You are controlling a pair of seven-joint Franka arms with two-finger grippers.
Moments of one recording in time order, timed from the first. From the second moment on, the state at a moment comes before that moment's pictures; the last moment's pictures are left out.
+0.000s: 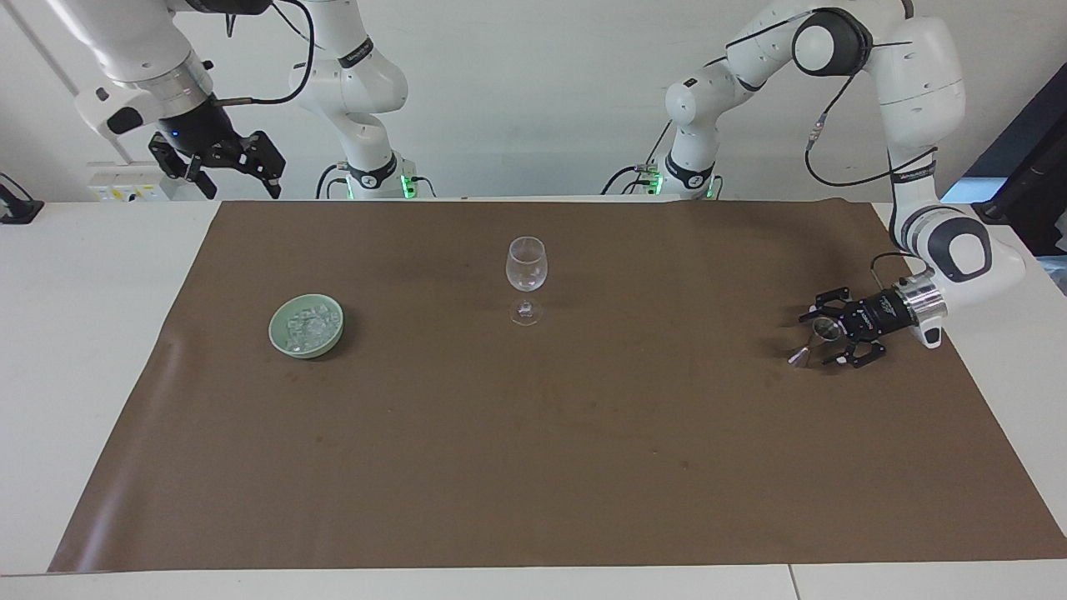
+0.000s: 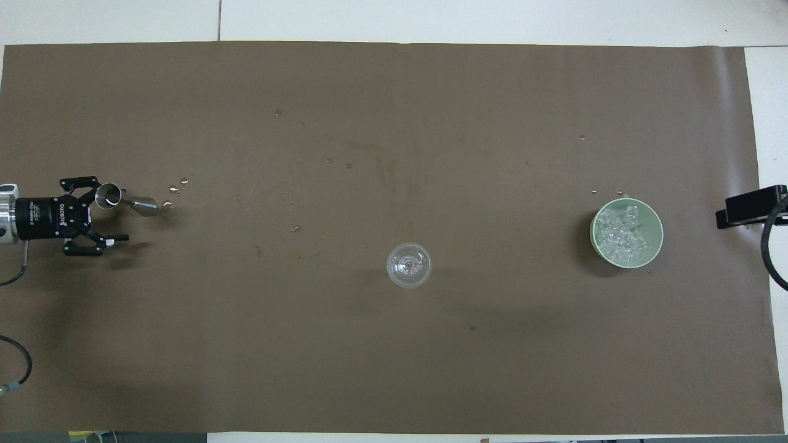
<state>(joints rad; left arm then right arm) 0.48 0.49 -0.01 -1.88 -0.92 1.73 -0.80 -0.04 -0.11 -0.02 -1.64 0.02 1.45 -0.01</state>
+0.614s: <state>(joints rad) 0.49 0.45 -0.02 -1.99 -1.13 1.75 -0.69 -0.04 -0.11 -0.02 -1.64 0.02 1.45 -0.01</state>
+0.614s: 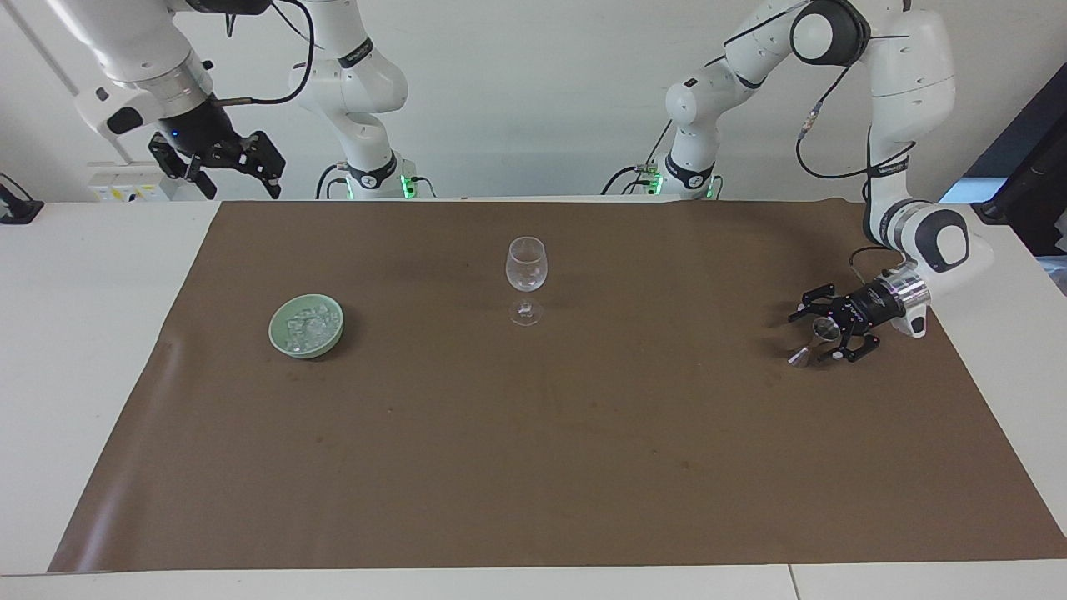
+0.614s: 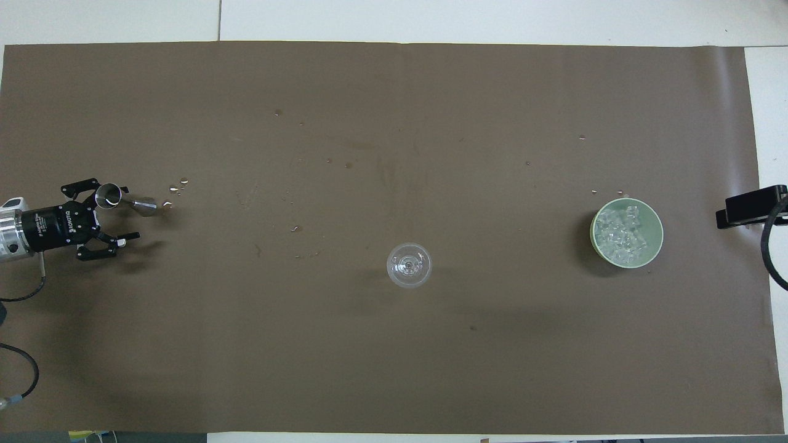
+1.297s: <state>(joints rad) 0.49 0.45 -0.03 -1.99 -1.19 1.79 -0.69 -0.04 -0.11 -0.02 -1.64 0.02 1.45 -0.01</state>
